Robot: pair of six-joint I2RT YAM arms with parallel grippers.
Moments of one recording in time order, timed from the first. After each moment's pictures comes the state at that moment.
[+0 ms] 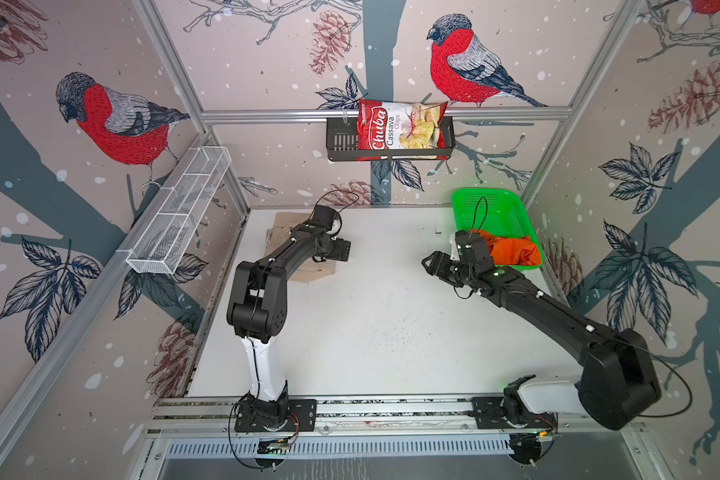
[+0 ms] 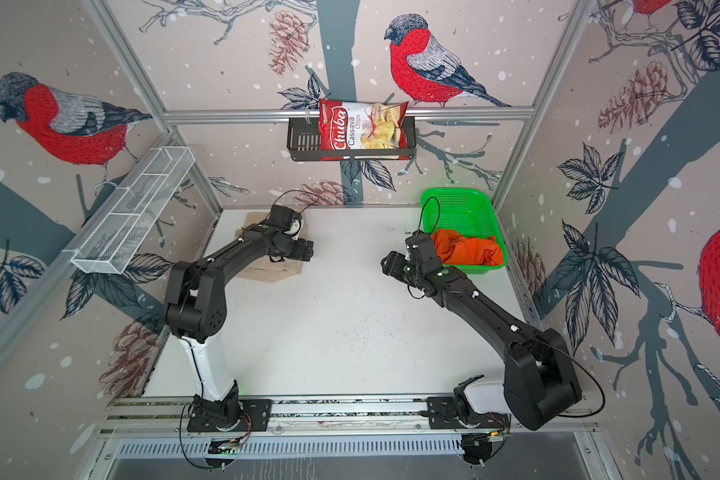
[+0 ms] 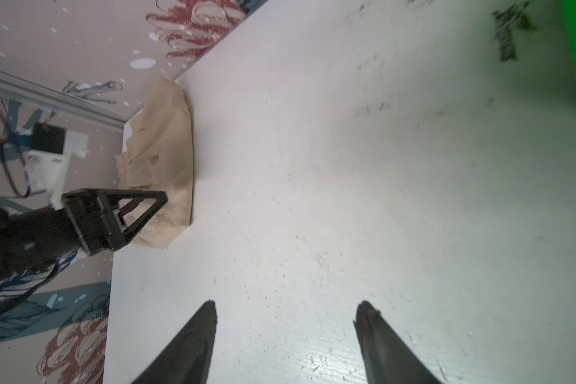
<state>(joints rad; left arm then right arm) -0.26 1.89 1.48 -0.59 0.06 -0.07 0.47 1.35 0.97 -0.34 -0.13 0.70</state>
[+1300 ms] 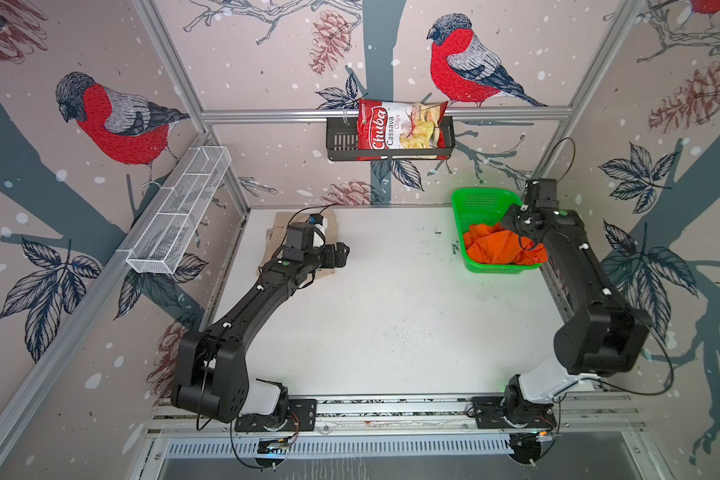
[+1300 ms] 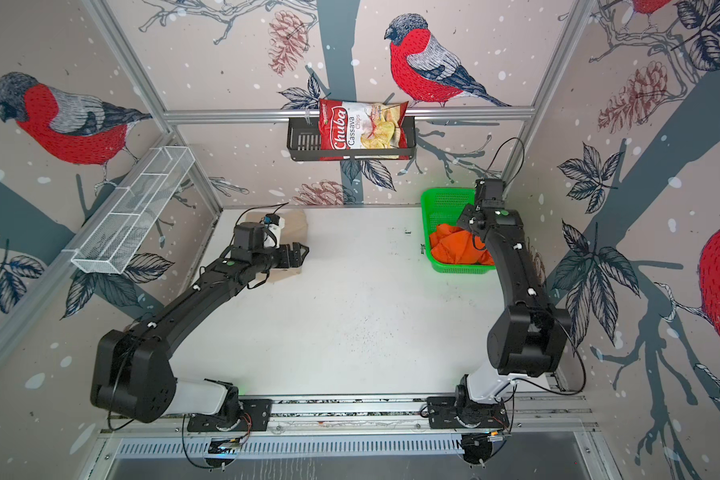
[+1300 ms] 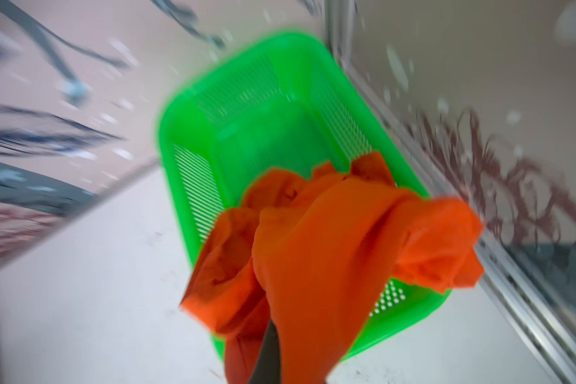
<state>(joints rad) -0.26 1.39 1.02 -0.25 0.23 -0.26 0.00 1.58 1.59 -0.74 0.12 0.39</state>
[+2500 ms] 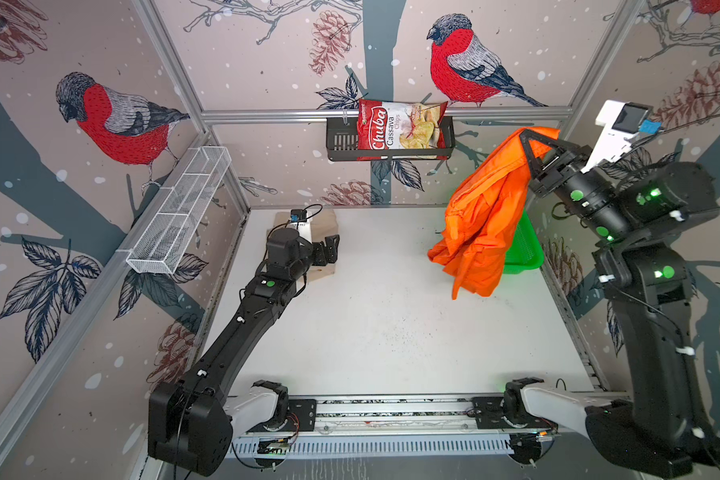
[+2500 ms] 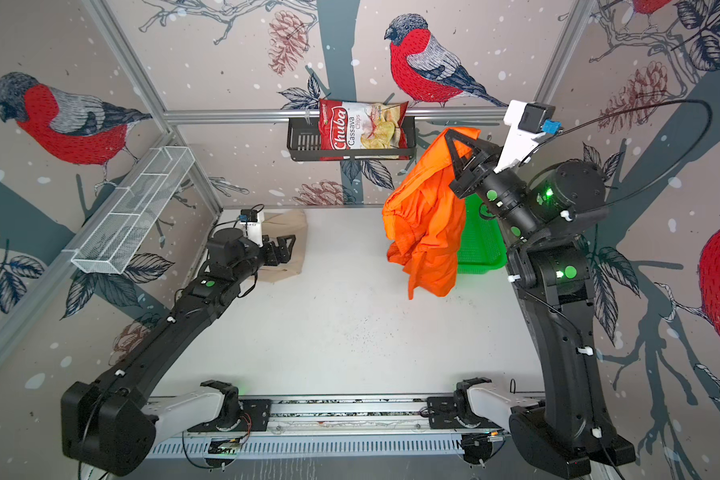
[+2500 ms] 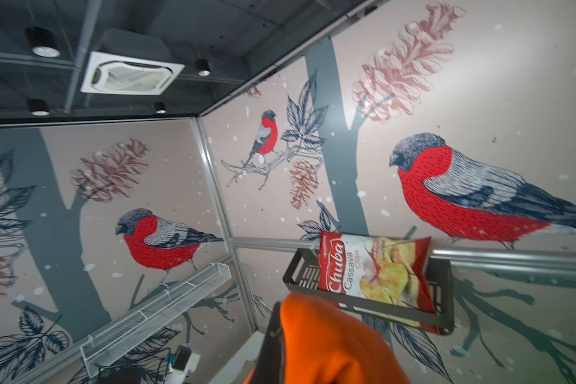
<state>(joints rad) -0.26 1.15 0.91 -0.11 0.12 -0.25 0.26 1.18 1.86 -0.30 -0.44 0.36</state>
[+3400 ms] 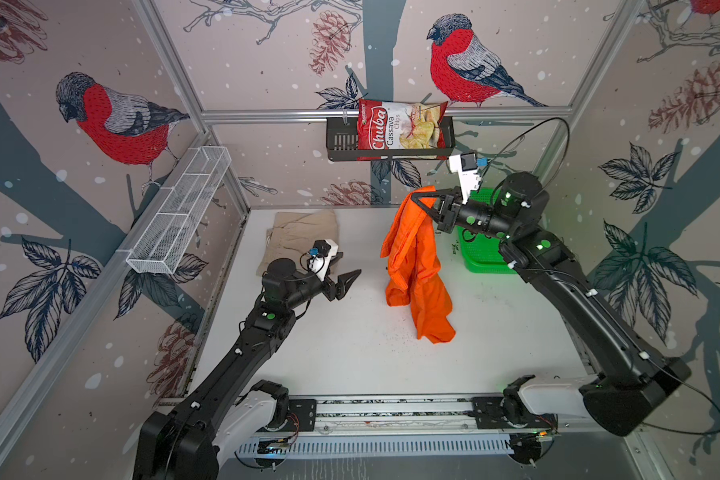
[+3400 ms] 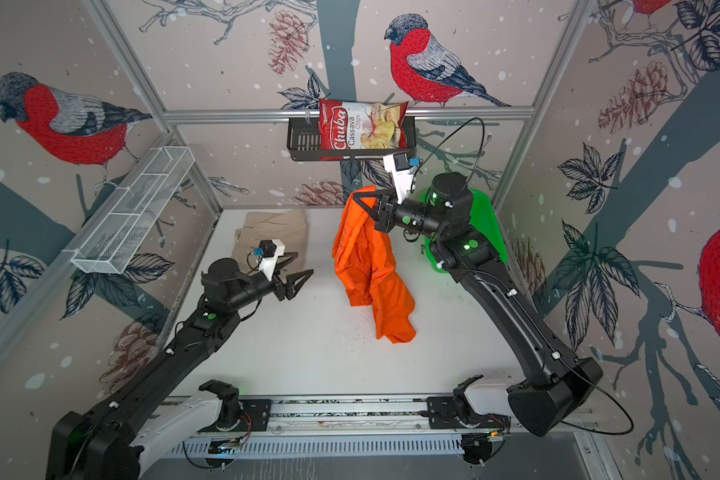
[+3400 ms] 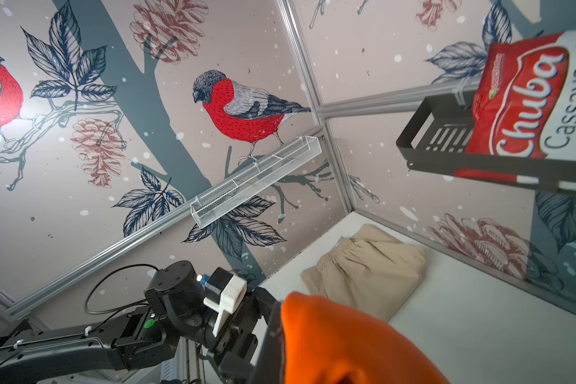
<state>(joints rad) -0.35 0.96 0.61 0.21 0.61 0.04 0.56 1.32 1.50 -0.17 -0.63 0.36</state>
